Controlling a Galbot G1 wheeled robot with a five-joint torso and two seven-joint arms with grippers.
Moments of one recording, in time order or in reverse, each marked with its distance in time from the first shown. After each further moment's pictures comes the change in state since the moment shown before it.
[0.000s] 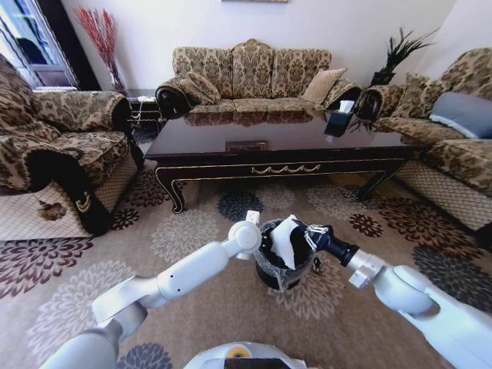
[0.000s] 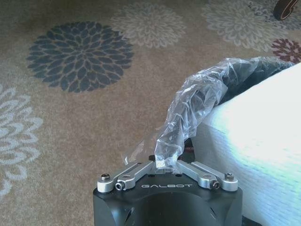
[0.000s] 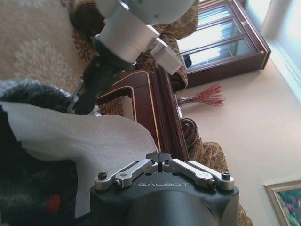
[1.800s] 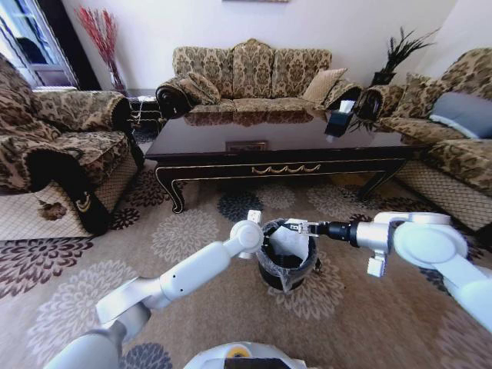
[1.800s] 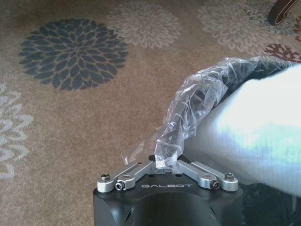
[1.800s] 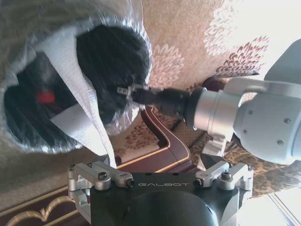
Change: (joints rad) left arm 0.013 -0.034 -0.022 0.012 -0.009 -0.005 -0.011; right arm 0.278 -0.048 0.055 0.111 -0.935 0.471 -0.046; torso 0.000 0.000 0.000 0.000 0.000
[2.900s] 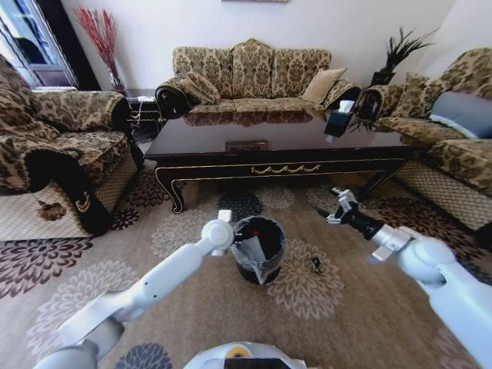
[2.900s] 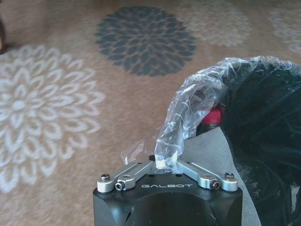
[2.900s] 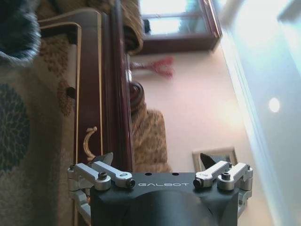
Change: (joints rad) left arm 0.152 0.222 -0.203 -0.065 0.011 0.018 0.033; right arm -0.086 0.187 0.023 -0.349 0.878 -0.413 0.153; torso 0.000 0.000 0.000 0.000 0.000
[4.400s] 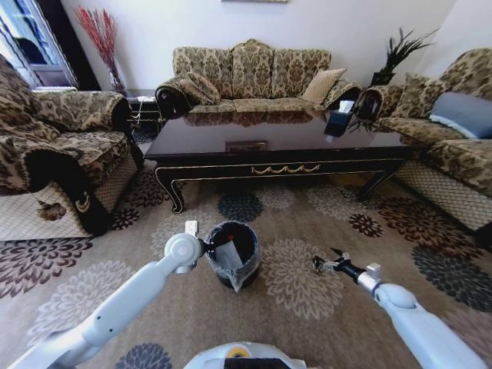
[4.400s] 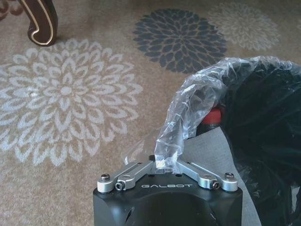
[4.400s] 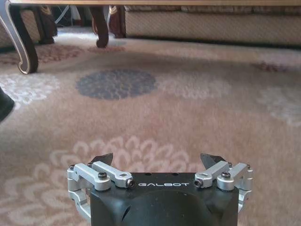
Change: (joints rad) left arm 0.189 0.175 -0.151 -0.178 0.023 -0.008 0.032; right arm 0.295 0.211 -0.347 -0.828 1.002 -0.193 -0.650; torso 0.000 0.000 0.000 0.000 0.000
